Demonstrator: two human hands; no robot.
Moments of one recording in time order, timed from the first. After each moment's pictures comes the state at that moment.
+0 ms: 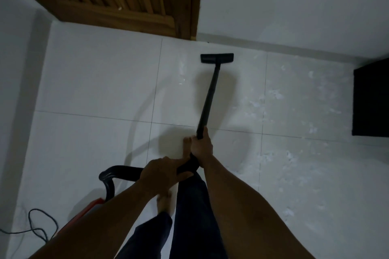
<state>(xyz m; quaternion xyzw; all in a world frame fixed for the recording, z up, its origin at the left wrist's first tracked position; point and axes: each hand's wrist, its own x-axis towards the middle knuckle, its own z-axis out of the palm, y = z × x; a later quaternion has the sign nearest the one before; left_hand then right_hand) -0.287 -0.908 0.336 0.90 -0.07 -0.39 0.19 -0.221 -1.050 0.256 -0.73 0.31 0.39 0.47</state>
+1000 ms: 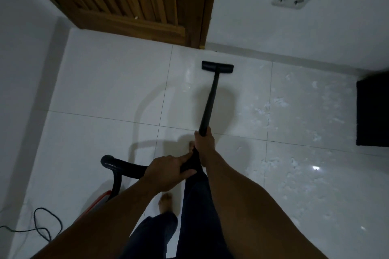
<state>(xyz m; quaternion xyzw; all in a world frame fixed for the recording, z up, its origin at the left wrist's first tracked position) -0.318 -0.878 0.351 0.91 -0.06 -0.36 0.20 -0.237 -1.009 0.252 -0.68 0.37 0.33 0.54</state>
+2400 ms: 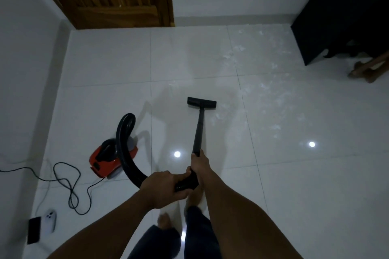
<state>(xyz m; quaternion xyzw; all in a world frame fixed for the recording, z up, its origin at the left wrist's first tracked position) -0.985 -0.966 0.413 0.91 -0.20 -0.32 0.17 -0.935 -1.119 0.303 -0.64 0.40 0.33 0.57</state>
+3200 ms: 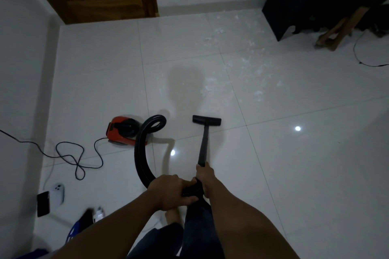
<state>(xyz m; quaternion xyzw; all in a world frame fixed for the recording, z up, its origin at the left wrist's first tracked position) -1.279 -0.951 0.421 0.88 -0.33 -0.34 0.10 -1.275 -1.108 0.258 -0.64 0.46 0.29 0.54</state>
